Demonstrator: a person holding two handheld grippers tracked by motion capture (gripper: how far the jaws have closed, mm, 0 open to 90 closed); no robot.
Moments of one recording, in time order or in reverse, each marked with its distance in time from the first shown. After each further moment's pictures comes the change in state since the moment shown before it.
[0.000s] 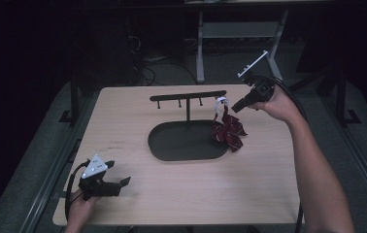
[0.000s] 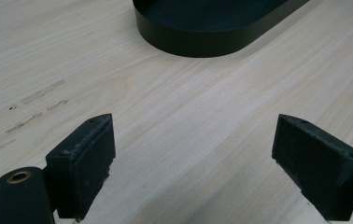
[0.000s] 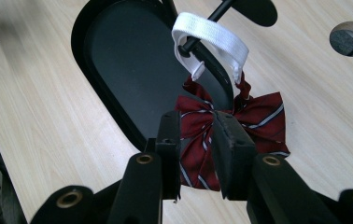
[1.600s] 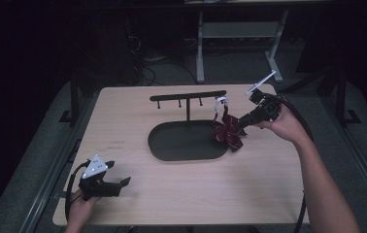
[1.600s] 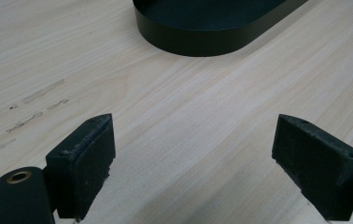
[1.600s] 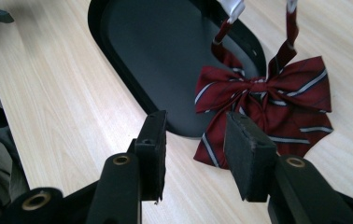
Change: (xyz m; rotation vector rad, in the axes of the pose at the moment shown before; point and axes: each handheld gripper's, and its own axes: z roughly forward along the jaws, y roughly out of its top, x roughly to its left) left arm 0.000 0.000 0.001 0.005 0.006 0.006; right arm 0.012 -0.050 0.015 -0.040 0.049 -0.008
